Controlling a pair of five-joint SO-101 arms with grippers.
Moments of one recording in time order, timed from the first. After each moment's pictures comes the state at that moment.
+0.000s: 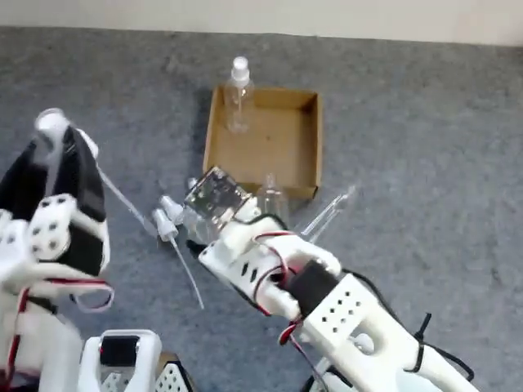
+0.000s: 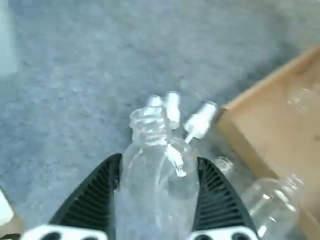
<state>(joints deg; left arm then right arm) -7.7 -70.7 16.5 64.5 17.5 -51.2 -47.6 49.9 42.2 7.8</state>
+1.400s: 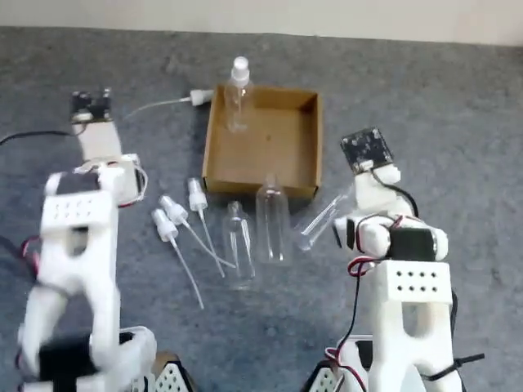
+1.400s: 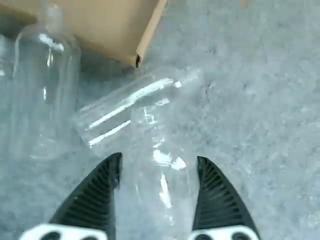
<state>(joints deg) -15.0 -20.0 36.1 51.1 4.2 -3.2 -47.7 45.9 68.2 22.3</state>
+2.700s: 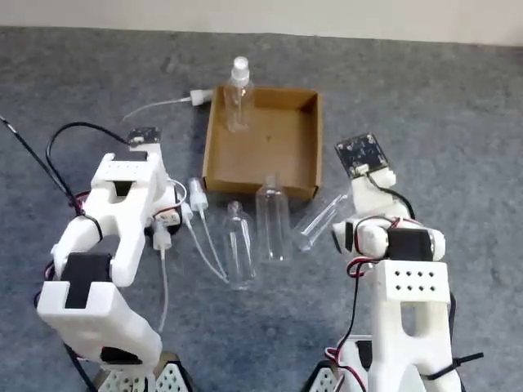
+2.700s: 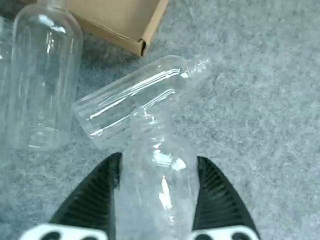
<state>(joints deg) -6.6 9.1 25.7 65.6 13.6 -3.3 -47.7 46.6 68.2 23.0</state>
